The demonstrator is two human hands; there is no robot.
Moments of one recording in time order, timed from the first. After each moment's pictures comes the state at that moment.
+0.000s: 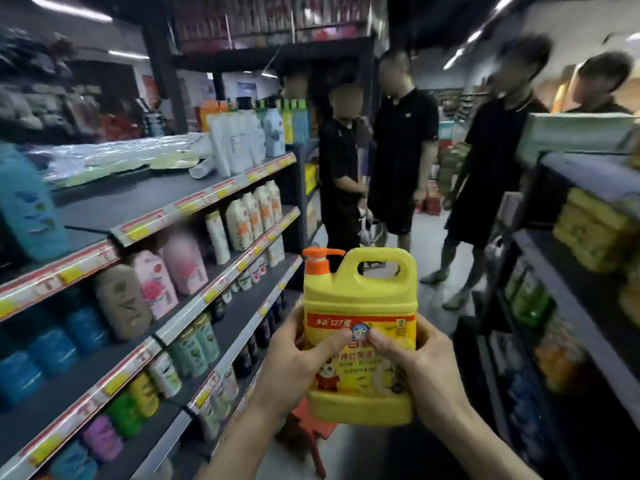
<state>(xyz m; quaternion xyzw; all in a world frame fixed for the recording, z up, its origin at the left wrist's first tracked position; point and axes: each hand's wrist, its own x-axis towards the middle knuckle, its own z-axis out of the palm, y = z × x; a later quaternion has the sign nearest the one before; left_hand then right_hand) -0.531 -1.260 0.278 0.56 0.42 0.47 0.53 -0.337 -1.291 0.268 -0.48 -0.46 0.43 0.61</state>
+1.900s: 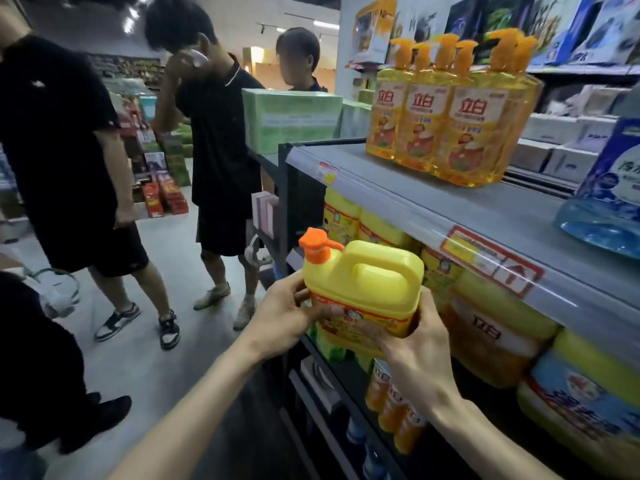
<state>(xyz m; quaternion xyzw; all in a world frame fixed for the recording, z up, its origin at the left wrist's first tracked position) 0.042 -0.798 0.241 0.77 0.01 0.21 0.61 0.102 -1.013 0.232 -0.72 -0.30 -0.04 0.63</state>
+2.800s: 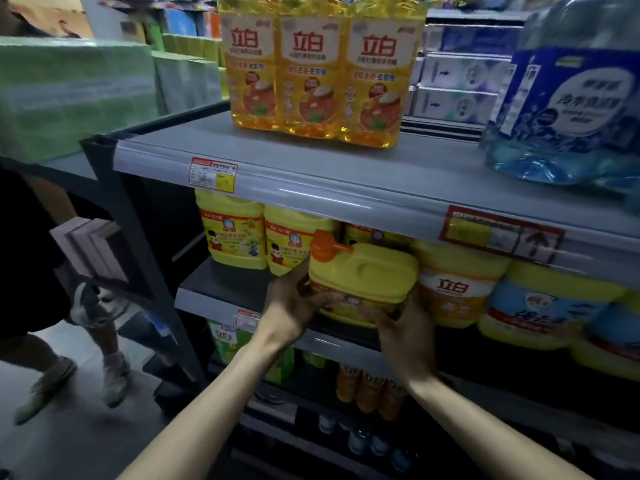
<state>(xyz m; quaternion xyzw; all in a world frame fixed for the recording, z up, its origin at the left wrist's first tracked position) 0.241 -0.764 0.173 0.75 -0.15 0.03 0.64 0.175 -0.957 0.156 -0.82 0.08 -0.25 0.51</state>
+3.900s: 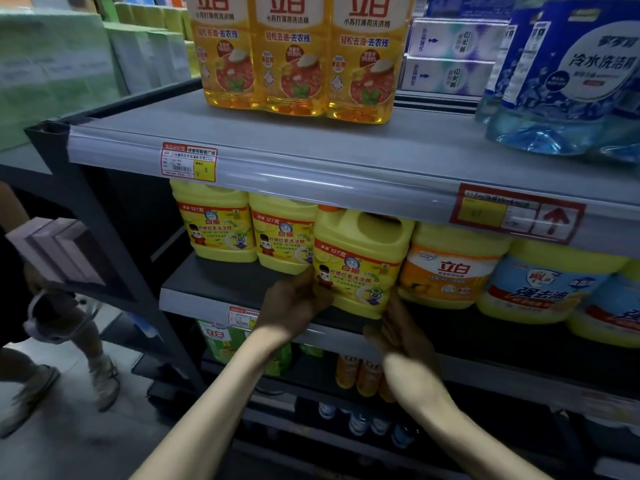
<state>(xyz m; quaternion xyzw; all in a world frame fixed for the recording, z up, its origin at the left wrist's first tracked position) 0.261 -0.756 0.144 0.80 -0.14 -0.09 0.57 0.145 -0.947 0.119 -0.76 0.11 -0.09 0.63</state>
